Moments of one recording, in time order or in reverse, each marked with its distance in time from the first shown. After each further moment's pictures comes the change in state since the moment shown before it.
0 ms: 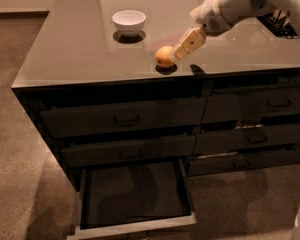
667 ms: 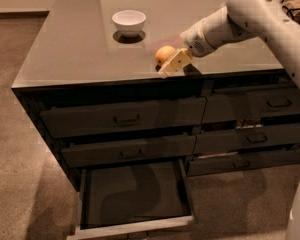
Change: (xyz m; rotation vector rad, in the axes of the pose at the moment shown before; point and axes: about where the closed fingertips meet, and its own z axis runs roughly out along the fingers) arm 0.028 0.017 0.064 -0.047 -0.024 0.079
